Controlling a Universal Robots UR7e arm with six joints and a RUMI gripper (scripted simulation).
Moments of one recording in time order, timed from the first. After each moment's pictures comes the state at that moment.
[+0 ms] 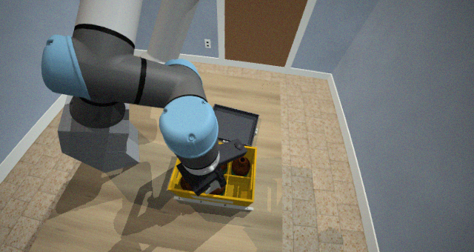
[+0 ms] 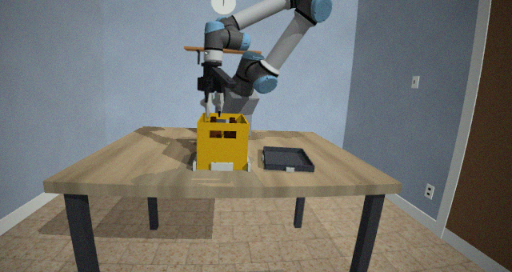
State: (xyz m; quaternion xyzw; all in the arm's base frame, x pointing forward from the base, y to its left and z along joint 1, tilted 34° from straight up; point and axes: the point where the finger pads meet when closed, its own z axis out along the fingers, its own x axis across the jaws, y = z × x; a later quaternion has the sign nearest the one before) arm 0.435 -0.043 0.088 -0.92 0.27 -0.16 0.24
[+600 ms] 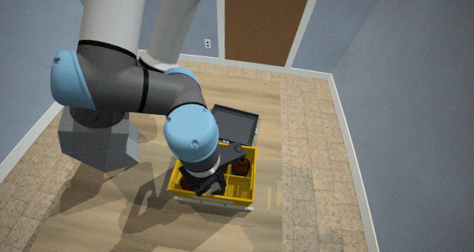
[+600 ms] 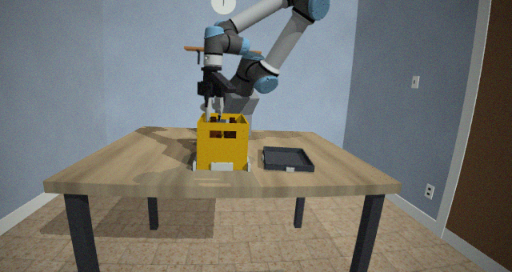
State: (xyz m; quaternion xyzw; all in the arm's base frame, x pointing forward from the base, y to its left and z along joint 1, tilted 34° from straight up) arm 0.443 -0.036 0.073 -0.92 0.27 -0.16 0.24
